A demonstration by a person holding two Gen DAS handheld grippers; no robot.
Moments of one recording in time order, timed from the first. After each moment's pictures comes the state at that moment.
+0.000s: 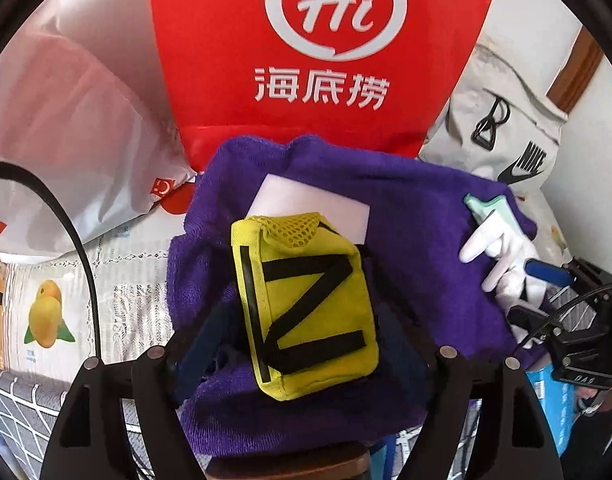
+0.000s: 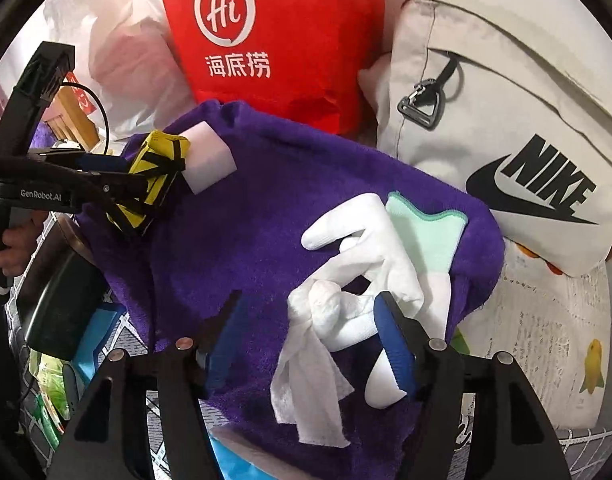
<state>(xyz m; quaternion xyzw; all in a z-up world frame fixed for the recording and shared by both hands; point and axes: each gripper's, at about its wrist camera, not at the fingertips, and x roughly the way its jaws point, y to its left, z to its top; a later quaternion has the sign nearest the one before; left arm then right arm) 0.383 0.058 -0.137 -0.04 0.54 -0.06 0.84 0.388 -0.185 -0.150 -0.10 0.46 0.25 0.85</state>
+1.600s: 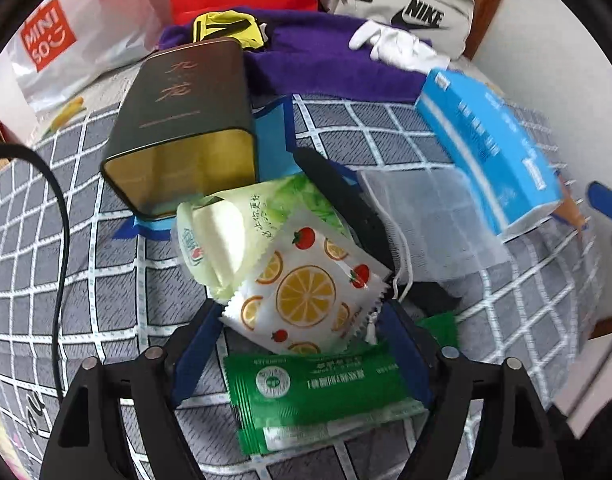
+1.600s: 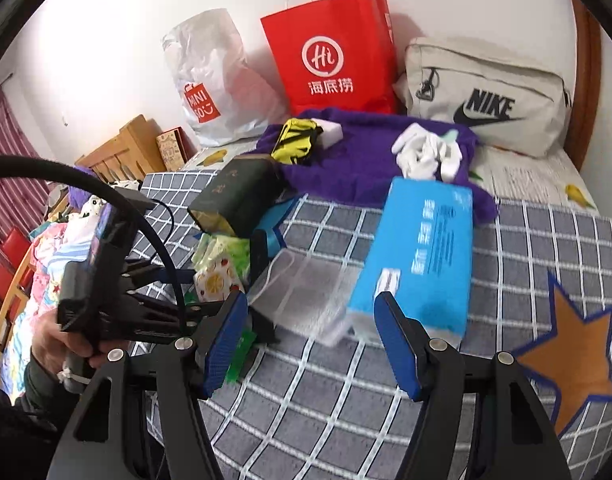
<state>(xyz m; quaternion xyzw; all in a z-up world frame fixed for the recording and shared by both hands) 0.128 0.004 -0.168 0.02 0.57 -0.07 0.82 0.118 -0.223 -0.110 0.02 0.41 0.28 0.87</state>
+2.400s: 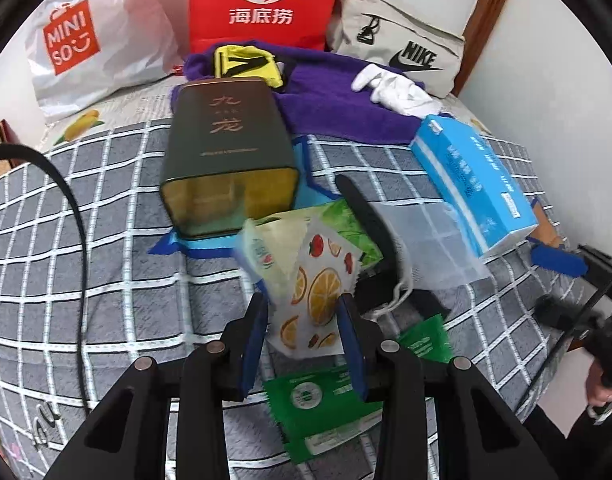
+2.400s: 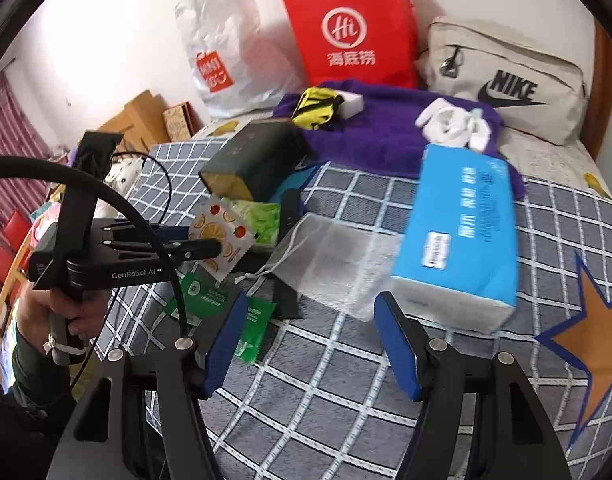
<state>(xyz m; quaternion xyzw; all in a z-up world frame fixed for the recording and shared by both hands) 0.120 0.040 -0.141 -0.04 0.52 -0.11 0.85 0.108 -0.187 -0.133 -0.01 0.43 0.29 0.86</state>
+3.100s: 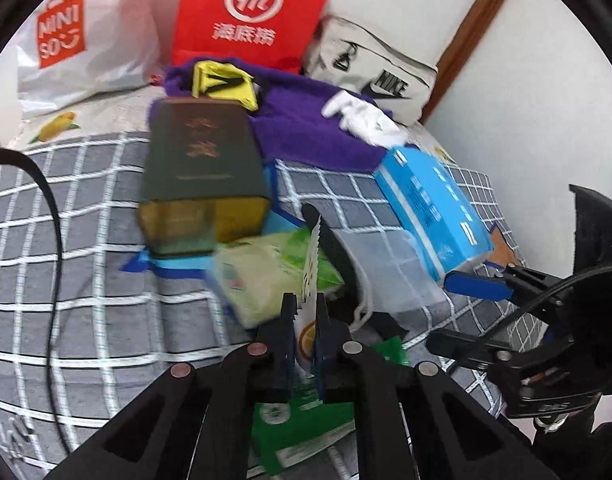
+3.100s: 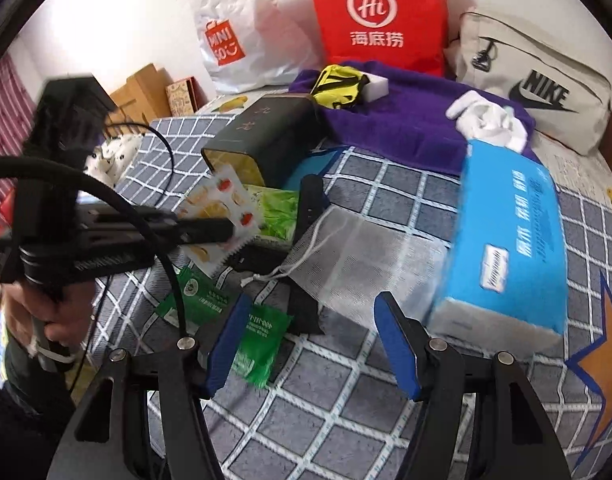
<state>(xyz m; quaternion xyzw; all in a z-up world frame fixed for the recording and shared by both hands) 0.119 0.054 -0.130 -0.10 0.48 -0.16 0.85 0.125 -0.148 -0.149 -0.05 0.45 0.29 0.84</state>
